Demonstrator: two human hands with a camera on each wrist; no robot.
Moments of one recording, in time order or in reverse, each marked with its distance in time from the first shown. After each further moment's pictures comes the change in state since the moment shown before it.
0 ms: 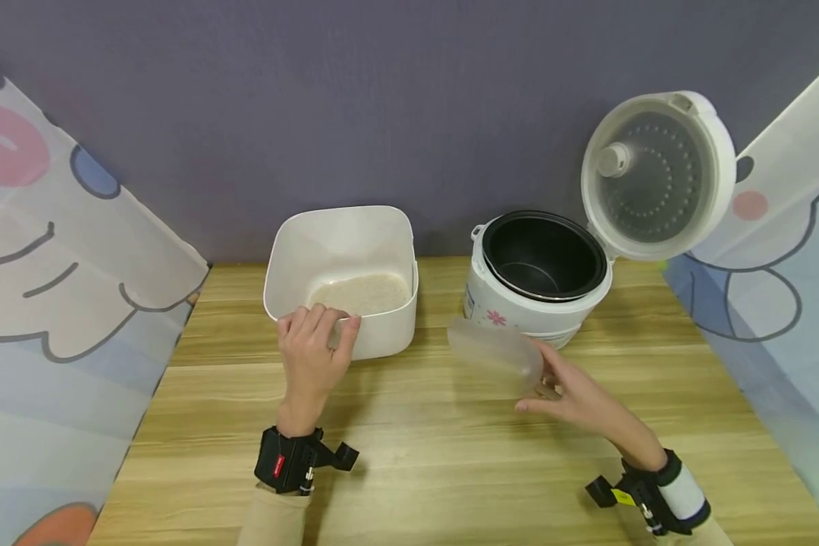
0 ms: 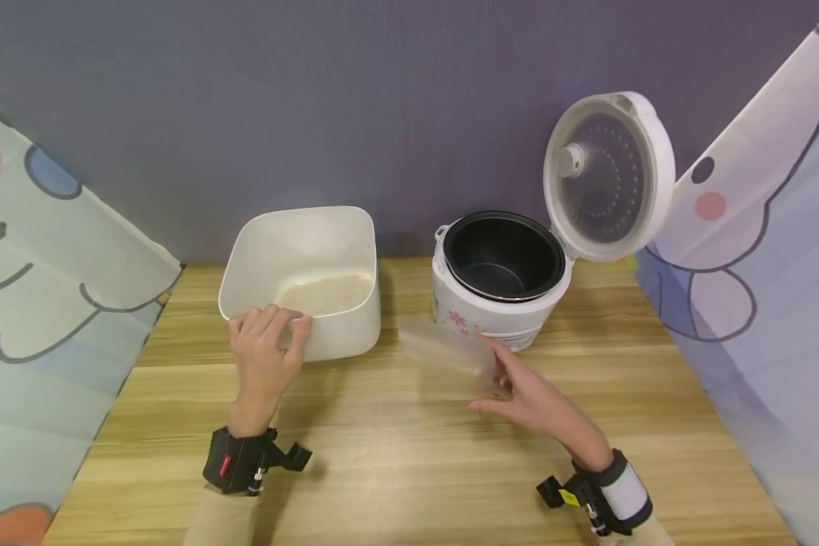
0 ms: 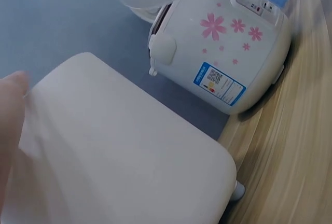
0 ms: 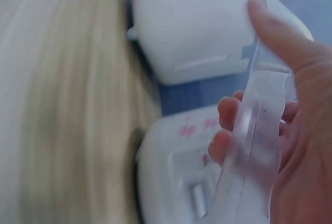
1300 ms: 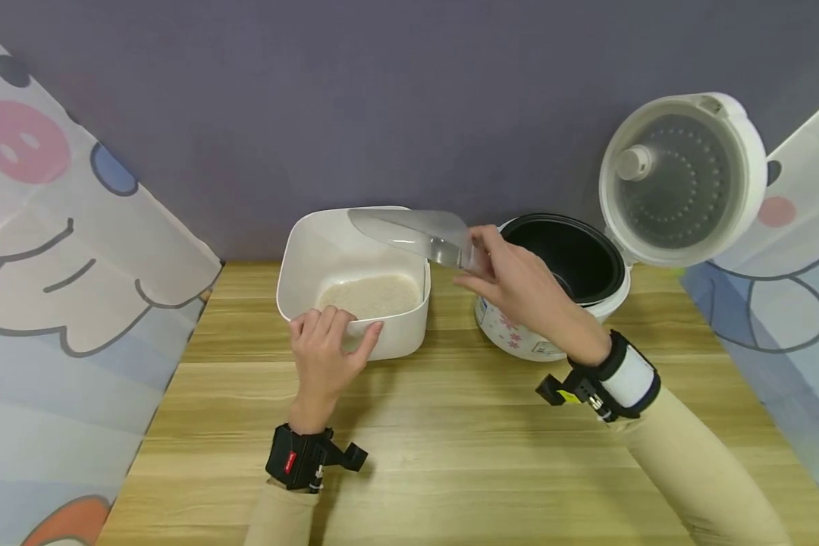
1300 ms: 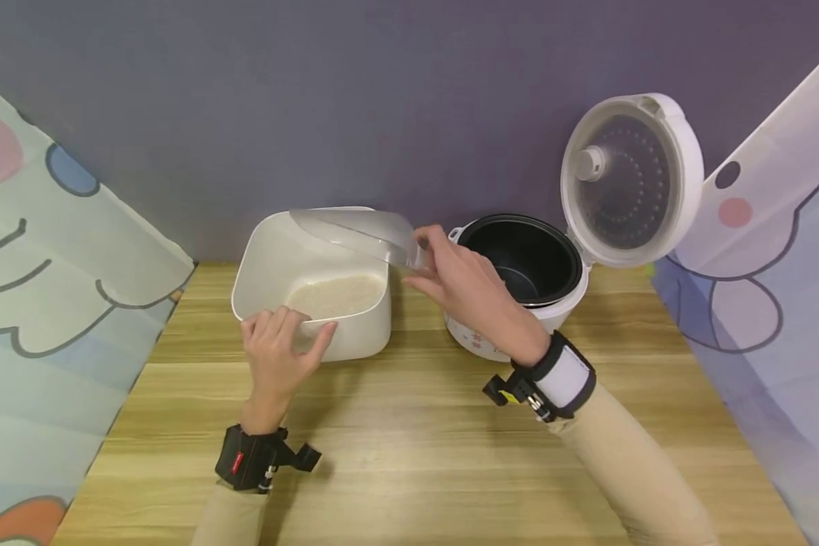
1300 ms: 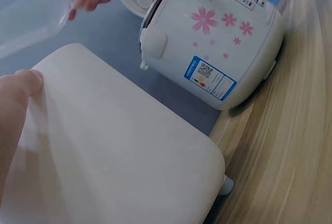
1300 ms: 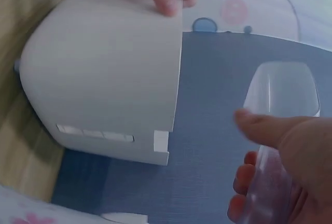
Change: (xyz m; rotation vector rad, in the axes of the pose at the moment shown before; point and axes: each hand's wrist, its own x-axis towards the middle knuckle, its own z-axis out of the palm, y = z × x) left_hand -0.004 -0.006 0.004 0.073 0.043 0.086; right_hand 0.151 -0.108 -0.029 -0.400 0.175 -0.197
